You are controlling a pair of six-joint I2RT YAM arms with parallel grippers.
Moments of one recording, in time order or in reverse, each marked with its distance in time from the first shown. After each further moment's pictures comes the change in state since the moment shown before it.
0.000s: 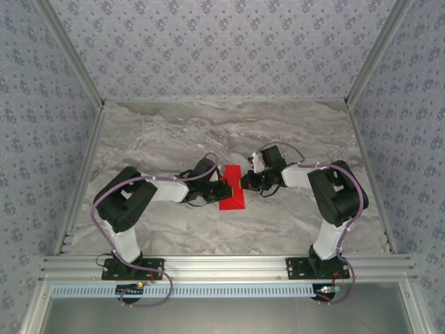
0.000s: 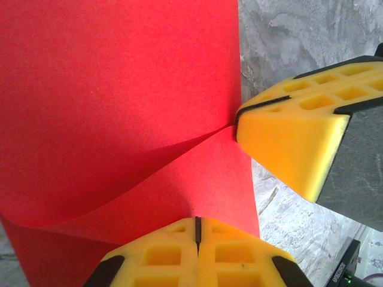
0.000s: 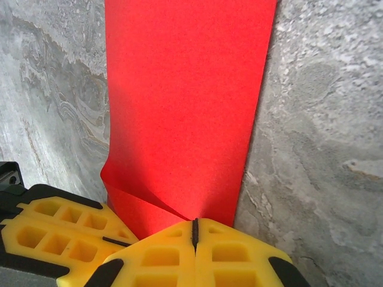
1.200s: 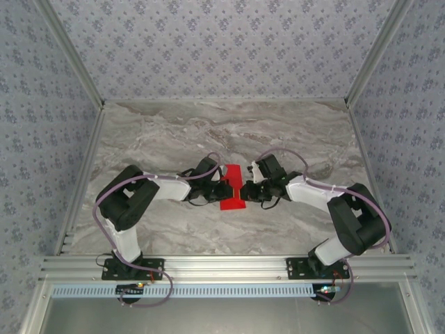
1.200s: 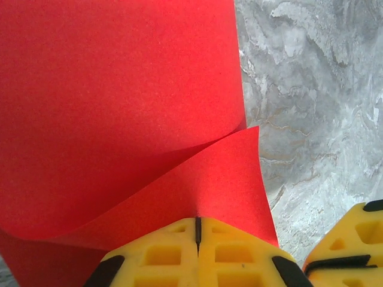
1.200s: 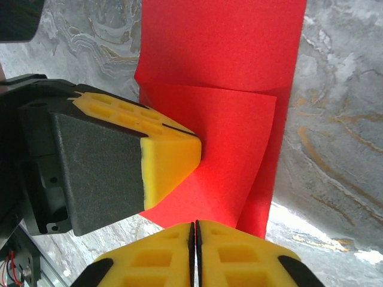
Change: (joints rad) left arm -0.004 0.021 0.038 -0.045 0.008 0.055; right arm 0.142 -0.275 -0.105 -0.169 0.157 0.131
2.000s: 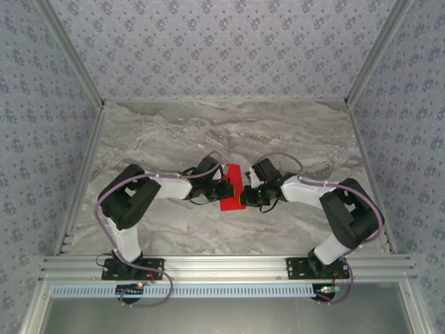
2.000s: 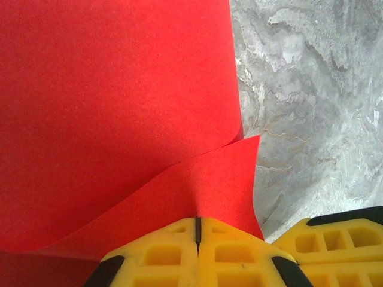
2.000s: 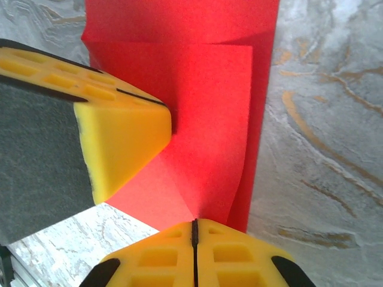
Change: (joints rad) left arm 0.000 0.019 0.027 -0.017 -0.001 0.000; right arm 0.034 0.064 0.001 -0.035 0.036 -0.003
